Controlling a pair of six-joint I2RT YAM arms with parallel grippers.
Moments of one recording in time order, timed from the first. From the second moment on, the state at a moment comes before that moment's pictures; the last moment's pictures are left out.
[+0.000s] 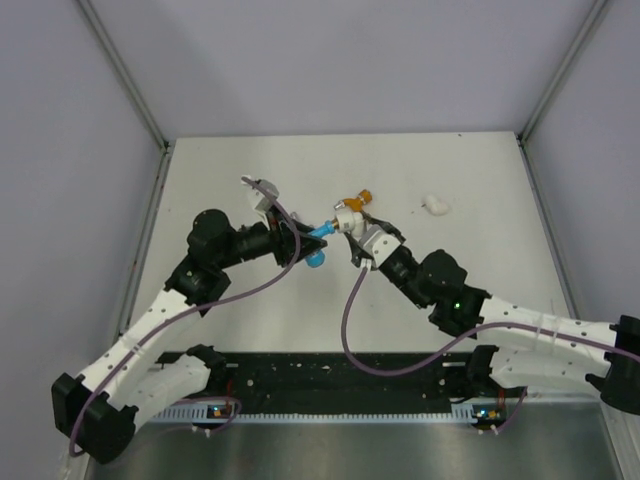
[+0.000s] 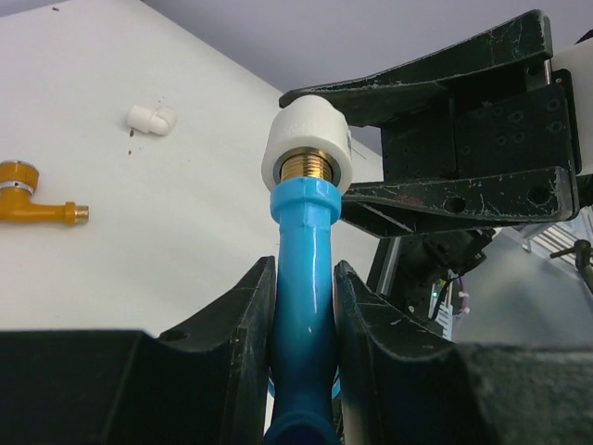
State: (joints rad) left arm -0.52 0.91 0.77 0.18 0.68 -0.42; right arm 1.09 0.99 0.65 0.53 0.32 -0.56
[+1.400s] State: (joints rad) left arm -0.51 0.91 0.77 0.18 0.75 -0.57; right arm 1.09 0.88 0.62 0.41 0.25 -0.56
